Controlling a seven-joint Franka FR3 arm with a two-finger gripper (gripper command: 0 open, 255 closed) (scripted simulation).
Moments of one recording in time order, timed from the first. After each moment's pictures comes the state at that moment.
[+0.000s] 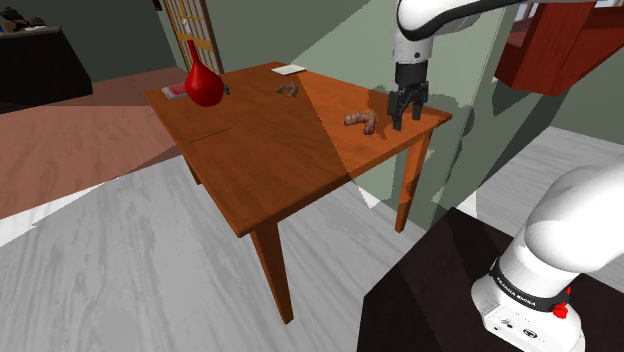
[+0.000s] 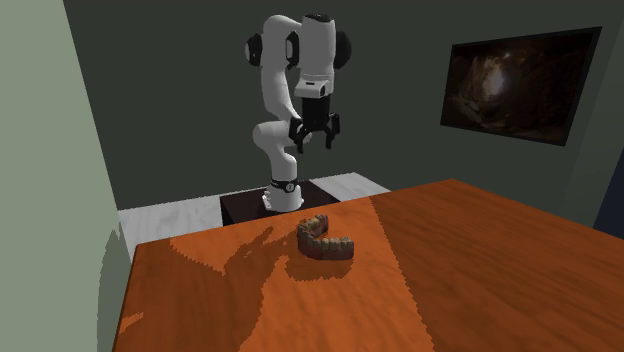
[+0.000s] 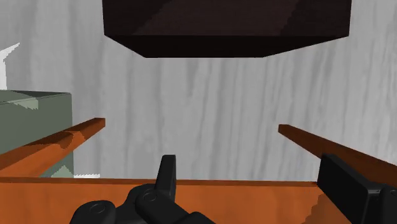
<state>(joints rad) -0.03 -0.41 -0.12 -2.25 -0.03 1.71 -0.12</state>
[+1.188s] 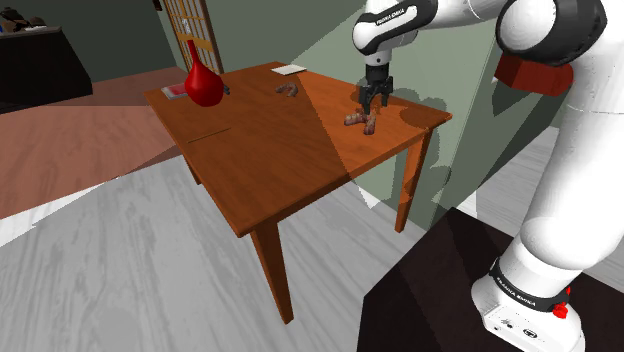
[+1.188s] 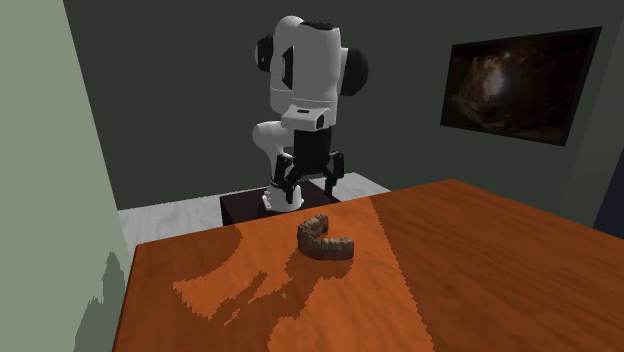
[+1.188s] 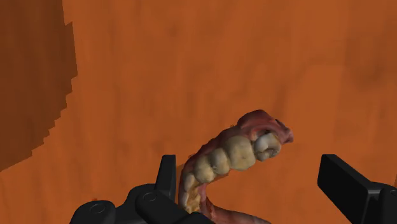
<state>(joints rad) -0.10 0.22 -0.21 -1.70 -0.01 1.88 -0.24</state>
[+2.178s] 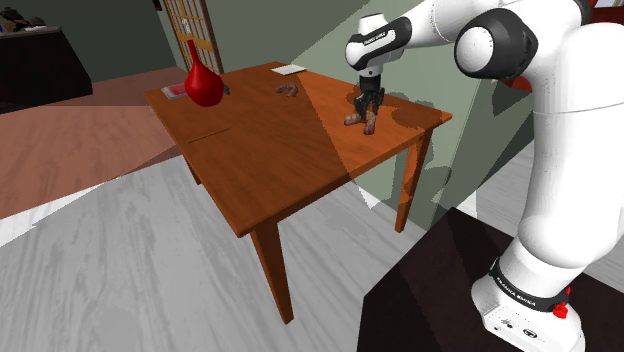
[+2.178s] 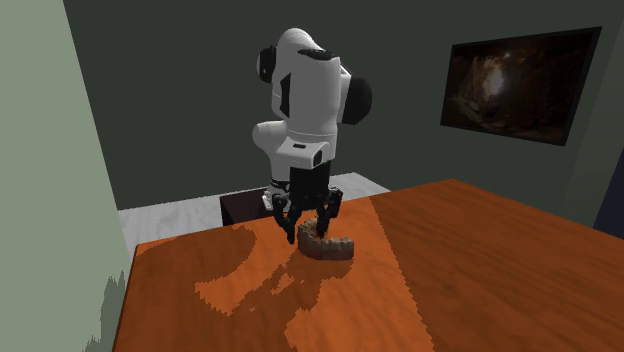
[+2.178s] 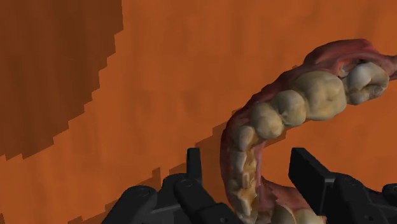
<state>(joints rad) -0.14 0.44 -0.21 -1.53 0.03 1.95 -0.27</state>
